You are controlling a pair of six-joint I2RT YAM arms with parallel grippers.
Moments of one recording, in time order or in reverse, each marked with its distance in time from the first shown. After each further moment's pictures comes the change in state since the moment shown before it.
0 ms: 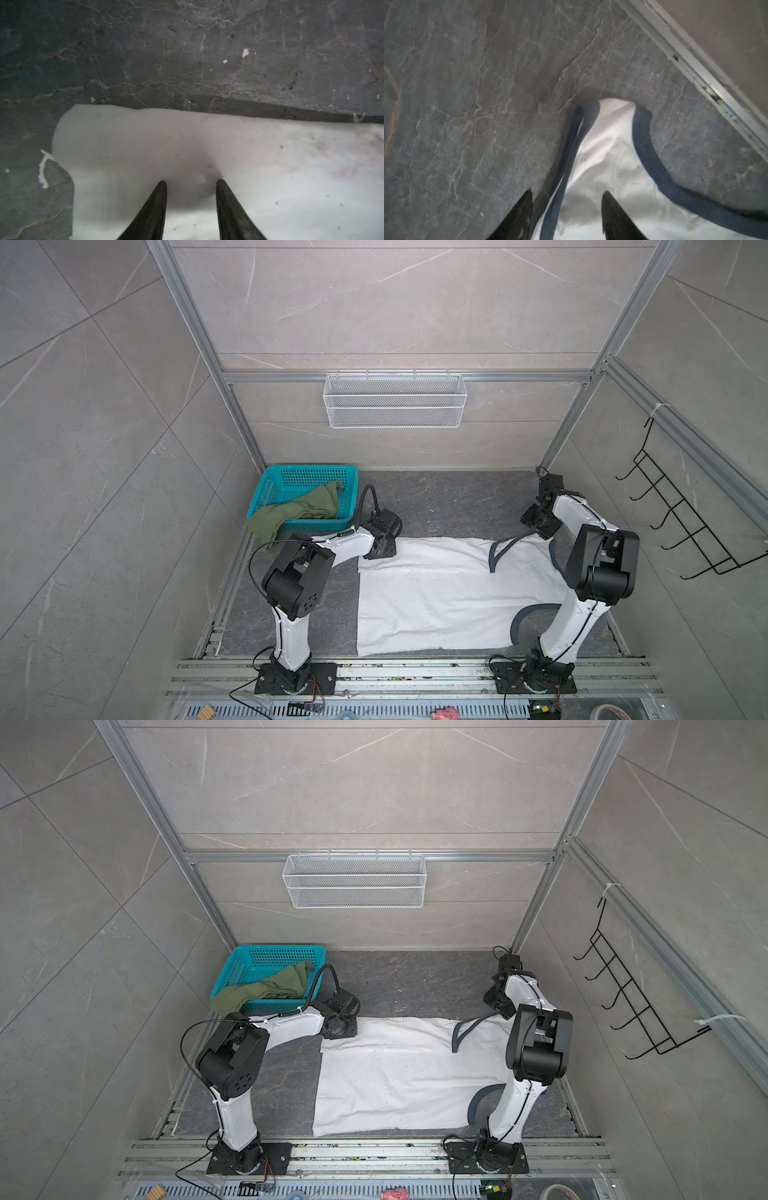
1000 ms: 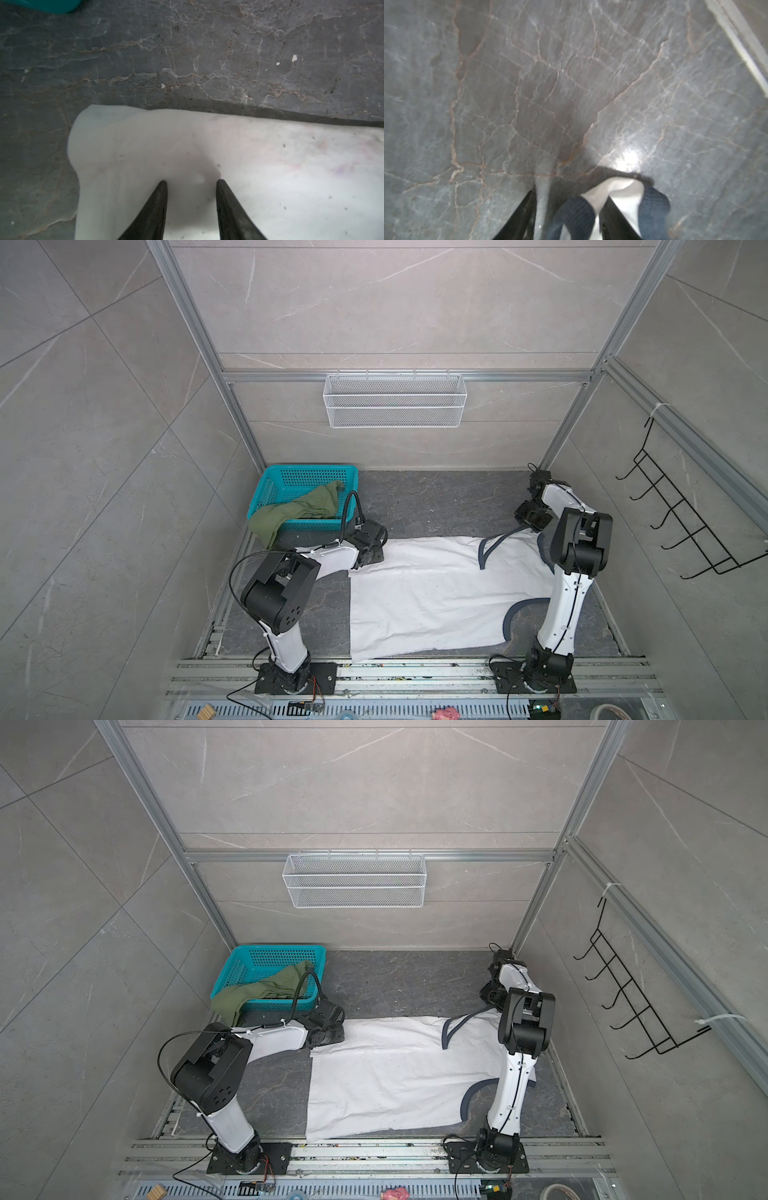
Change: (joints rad) left arm 0.042 -0.145 -0.248 0.187 -0.053 -0.024; right arm 0.012 0.327 0.340 -0.142 -0.020 0.000
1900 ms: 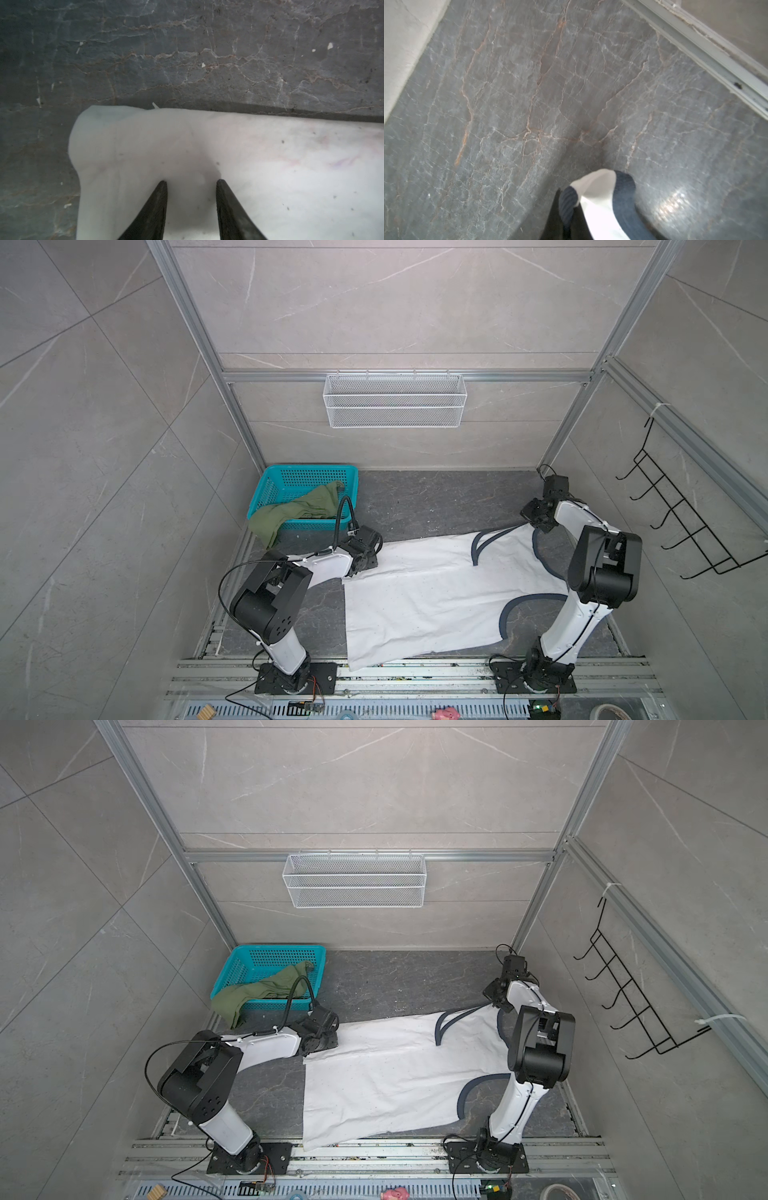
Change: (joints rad) left arm 0.005 -0.079 -0.097 -0.001 -0.042 -0.029; right arm -0.034 -0.375 -0.482 0.458 -0.135 0.009
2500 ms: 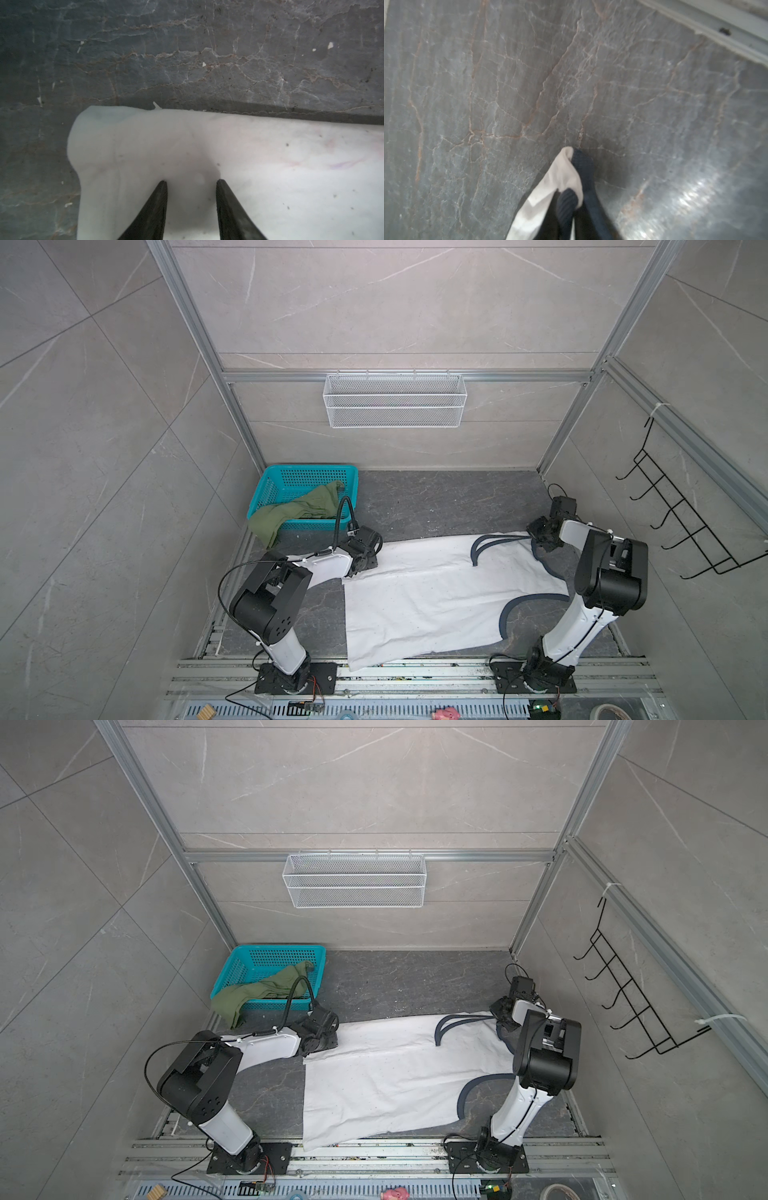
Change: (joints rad) left arm 0.000 -0.001 -0.002 0.001 0.000 0.000; right arm -0.083 -0.057 -0.238 0.188 -0.046 0.091
